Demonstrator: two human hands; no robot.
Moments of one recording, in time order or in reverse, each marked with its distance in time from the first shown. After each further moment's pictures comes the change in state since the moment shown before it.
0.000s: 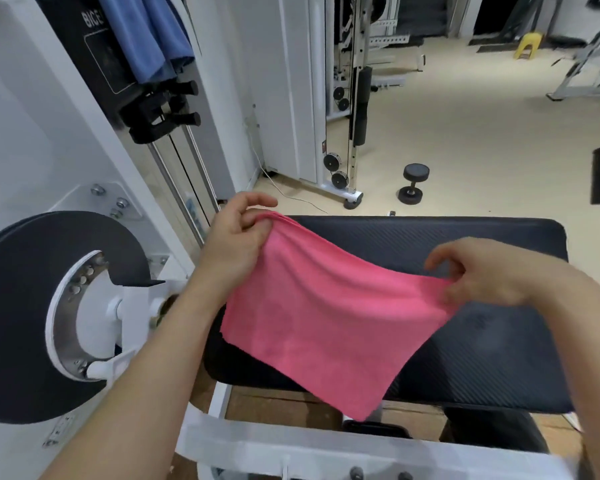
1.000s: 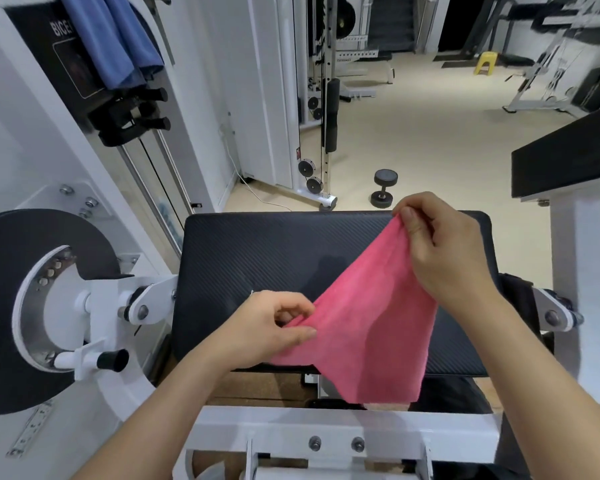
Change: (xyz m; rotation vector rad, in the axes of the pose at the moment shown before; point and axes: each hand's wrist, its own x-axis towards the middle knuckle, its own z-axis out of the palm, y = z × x) left_hand -0.095 -0.019 0.054 0.277 -0.651 0.025; right_hand -0.054 -0.006 0.030 0.563 1.007 -0.316
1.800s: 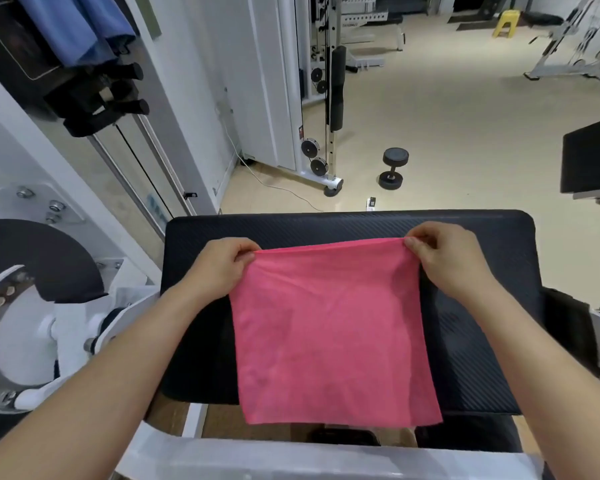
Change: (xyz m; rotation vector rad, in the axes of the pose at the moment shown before) left_hand 0.119 -0.095 -0.080 0.439 0.290 -0.187; right_hand 0.048 0.118 0.052 -0.261 -0.318 0.350
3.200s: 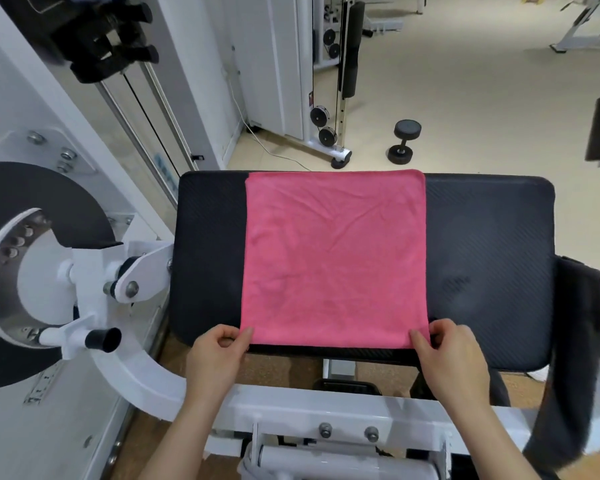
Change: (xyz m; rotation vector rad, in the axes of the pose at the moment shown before) left_hand -0.179 -0.025 0.094 -0.527 0.218 -0.688; right_hand -0.160 0.052 0.084 -0.087 -0.007 0.379
